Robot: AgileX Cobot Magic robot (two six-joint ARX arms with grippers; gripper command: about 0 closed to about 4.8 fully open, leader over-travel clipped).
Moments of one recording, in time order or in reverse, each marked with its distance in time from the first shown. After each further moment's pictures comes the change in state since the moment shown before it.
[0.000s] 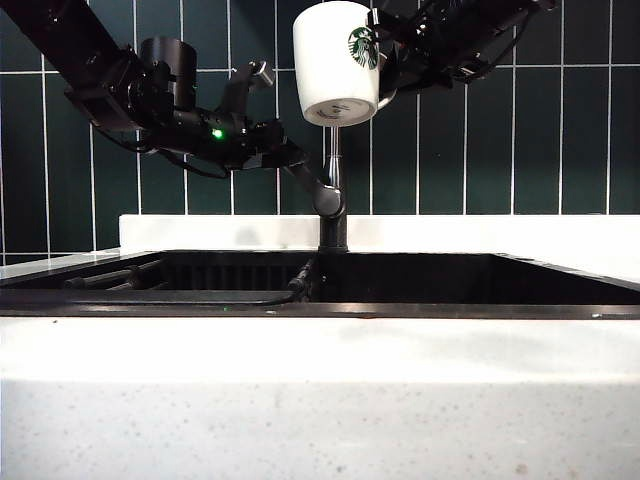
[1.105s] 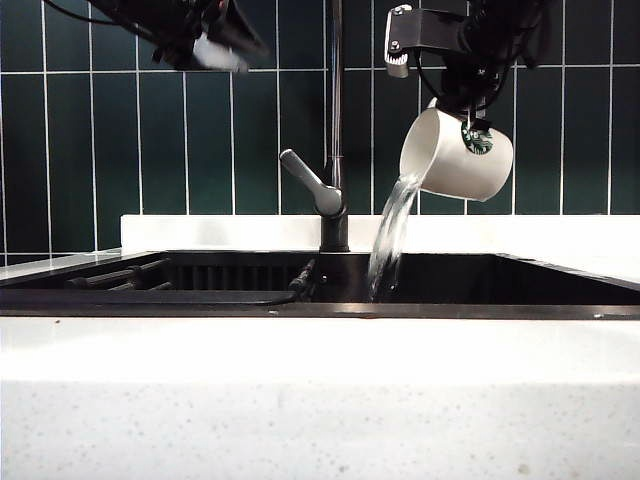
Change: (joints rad) left arm 0.032 -0.397 -0.001 -0.647 0.076 -0.050; right arm -0.019 -0.026 -0.001 -0.118 0.388 -1.382
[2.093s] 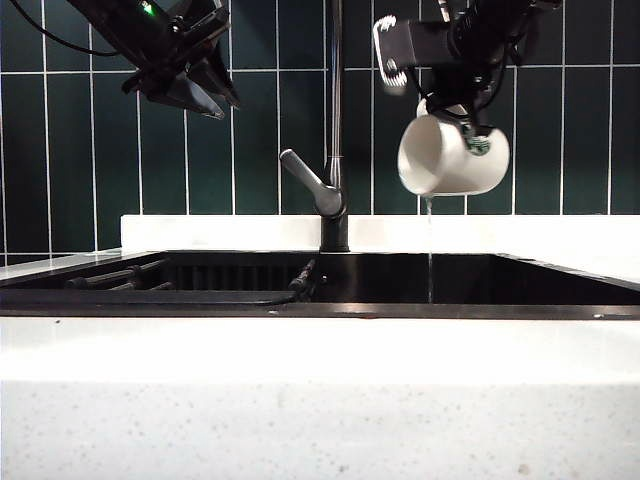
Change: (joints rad) left arm -0.001 -0.002 -0.002 -0.215 -0.198 -0.043; right arm -0.001 0.029 0.001 0.080 -0.032 -0.139
